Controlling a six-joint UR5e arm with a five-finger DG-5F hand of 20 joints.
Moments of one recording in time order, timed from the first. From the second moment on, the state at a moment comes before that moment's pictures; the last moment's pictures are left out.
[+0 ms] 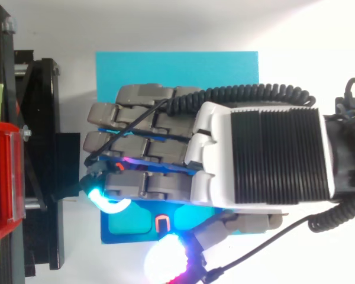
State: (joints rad) arm 0.18 -2.15 -1.28 -2.82 -1.43 -1.32
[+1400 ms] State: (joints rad) arm 0.14 -2.20 -1.27 -2.80 -1.54 -1.39
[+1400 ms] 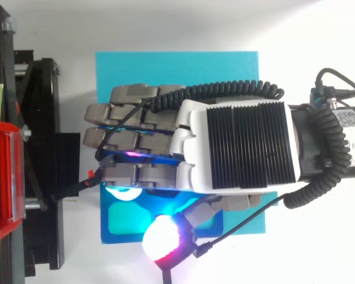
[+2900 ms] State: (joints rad) arm 0.00 -2.20 -1.25 -2.82 -1.74 -1.44
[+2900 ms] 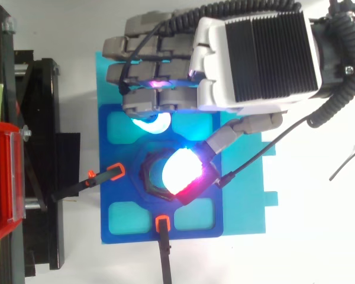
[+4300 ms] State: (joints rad) arm 0.12 -2.24 -1.18 -2.80 -1.66 -1.46
